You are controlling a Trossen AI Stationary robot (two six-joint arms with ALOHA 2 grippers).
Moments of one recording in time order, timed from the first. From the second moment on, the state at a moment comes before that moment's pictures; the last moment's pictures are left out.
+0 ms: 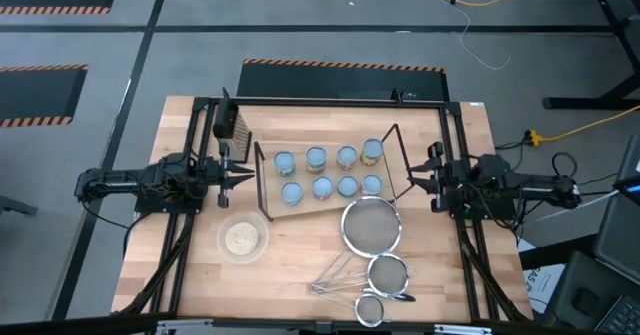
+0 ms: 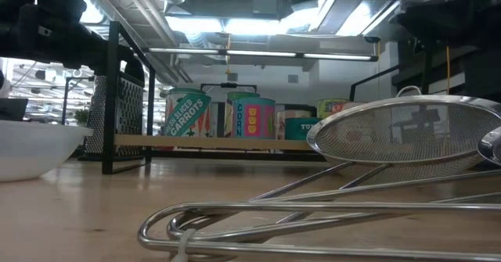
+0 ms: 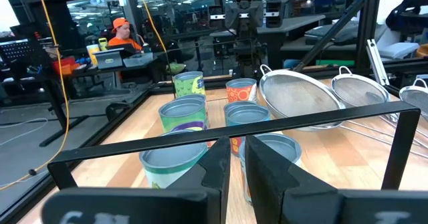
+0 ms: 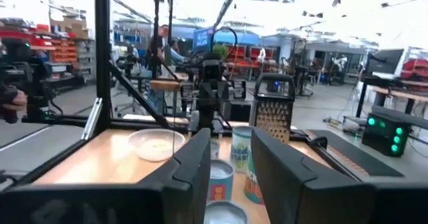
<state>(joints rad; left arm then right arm) 0.07 0.00 0.01 0.02 -0.04 0.11 -0.02 0.03 0.07 0.13 -0.03 -0.07</state>
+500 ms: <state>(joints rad) 0.07 0.00 0.01 0.02 -0.03 0.11 -0.09 0.00 0.01 0.14 -0.06 -0.05</state>
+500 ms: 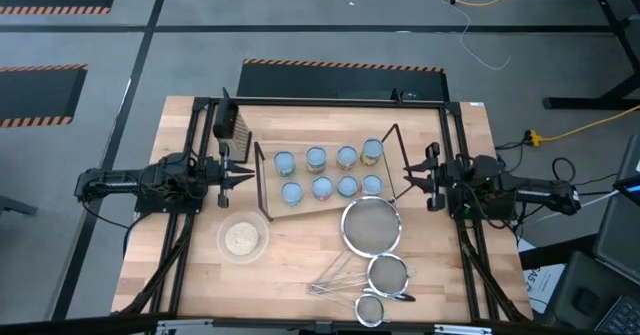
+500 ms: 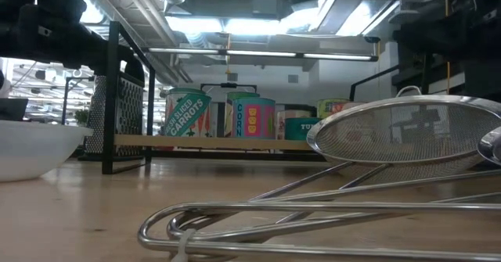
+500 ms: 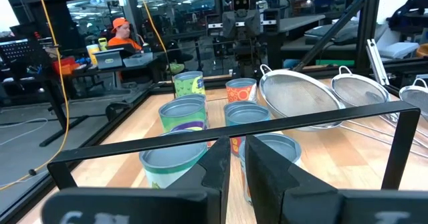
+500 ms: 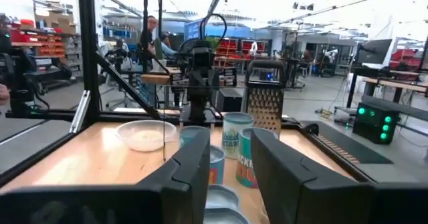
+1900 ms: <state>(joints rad) 0.07 0.00 0.01 0.02 -0.04 0.11 -0.11 0.01 0.01 0.04 -0.05 -0.03</state>
